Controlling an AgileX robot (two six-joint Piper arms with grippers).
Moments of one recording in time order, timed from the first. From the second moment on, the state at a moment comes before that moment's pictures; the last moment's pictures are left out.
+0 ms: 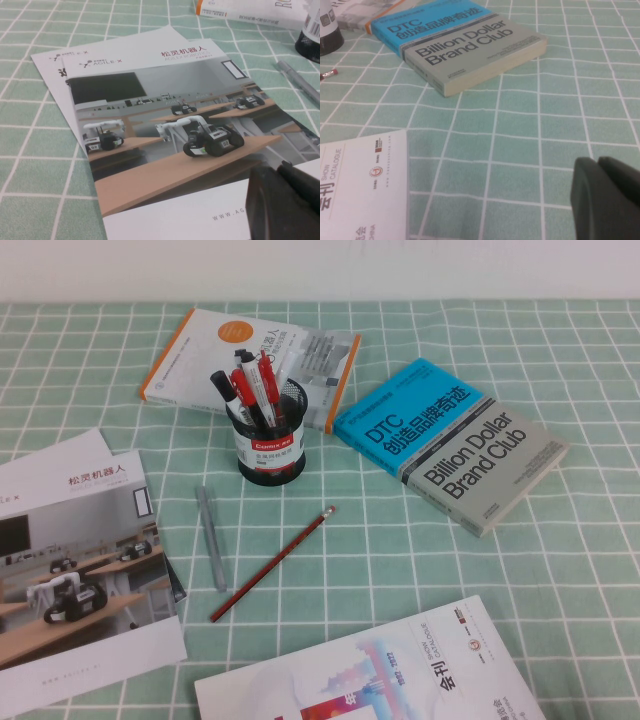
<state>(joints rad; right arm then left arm) 0.09 -0.01 0.03 0.21 0.36 -0.18 -0.07 -0.01 0.02 -0.04 0.38 0.00</state>
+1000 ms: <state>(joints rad) 0.09 0.07 -0.10 1.05 0.31 -0.19 -0.07 -0.01 0.02 -0.04 0.38 0.00</state>
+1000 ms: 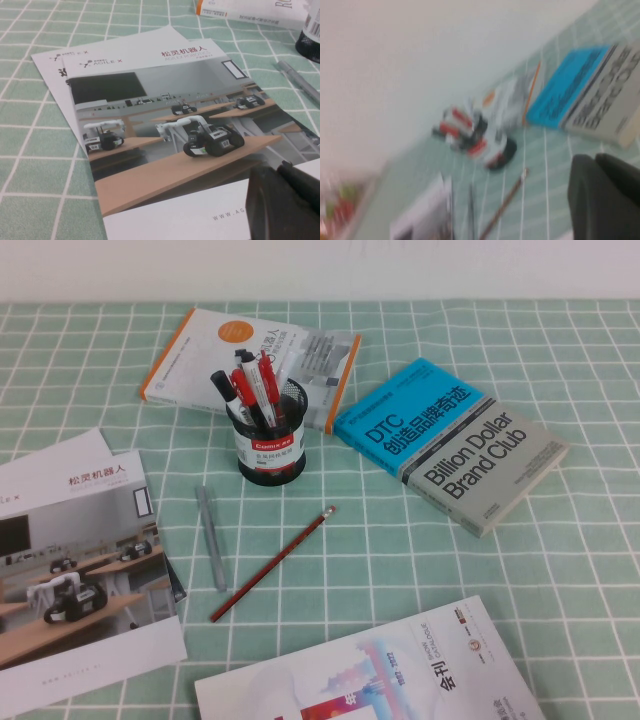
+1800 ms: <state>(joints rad) 0.38 1.22 -1.04 0.33 0.99 0.07 -0.07 -0.01 0.02 -0.04 0.38 0.00</state>
